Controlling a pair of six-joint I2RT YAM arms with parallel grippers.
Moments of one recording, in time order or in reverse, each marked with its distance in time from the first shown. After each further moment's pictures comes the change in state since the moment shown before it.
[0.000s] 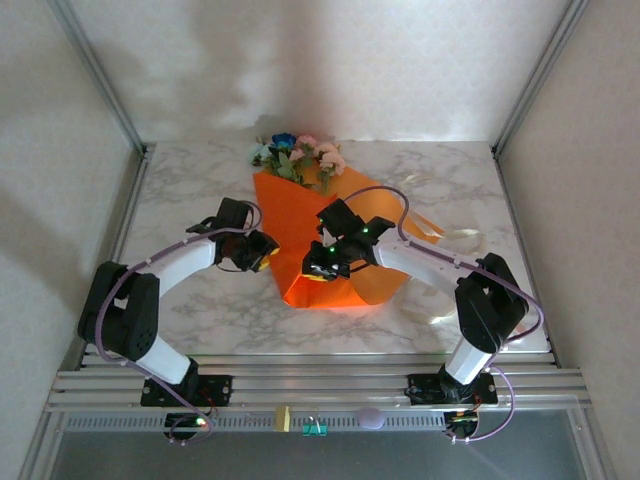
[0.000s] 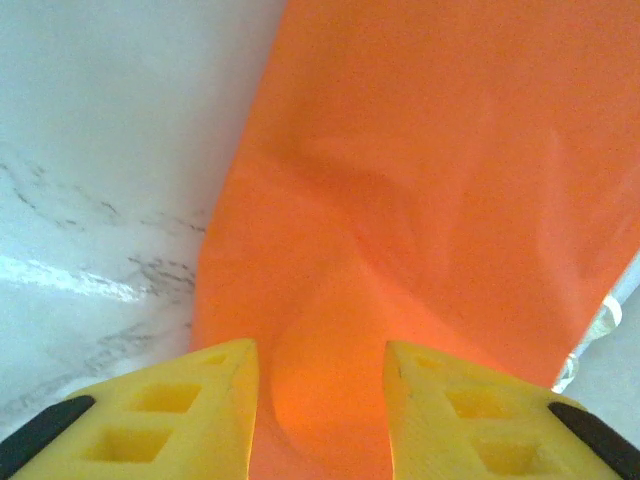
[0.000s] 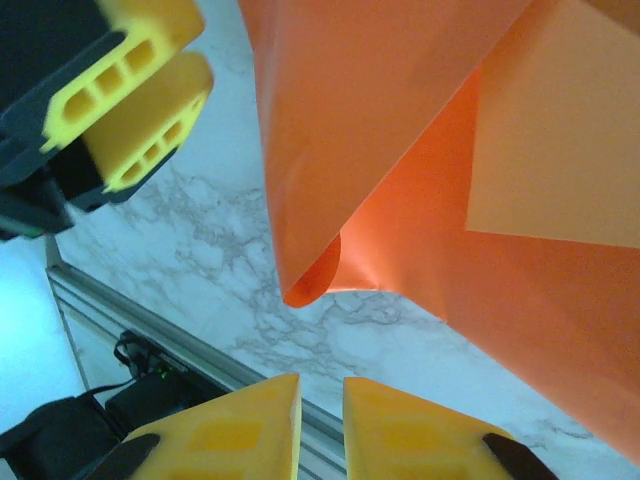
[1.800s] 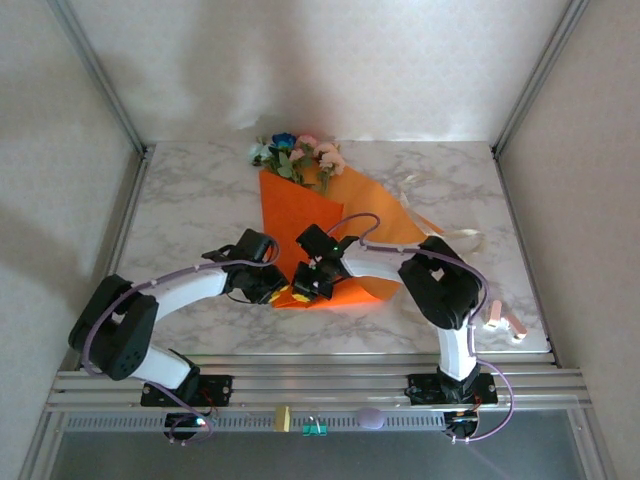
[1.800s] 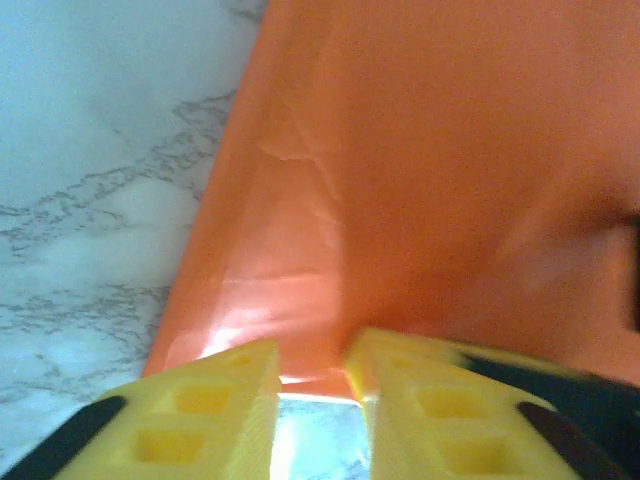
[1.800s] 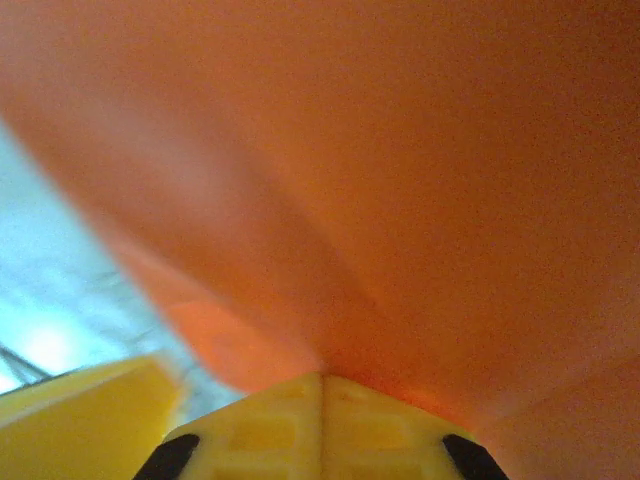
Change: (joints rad) left arm -0.206 -0.110 -0.195 0.015 -0.087 -0.078; right arm 0.066 0.286 -0.047 0.209 -0.031 0.250
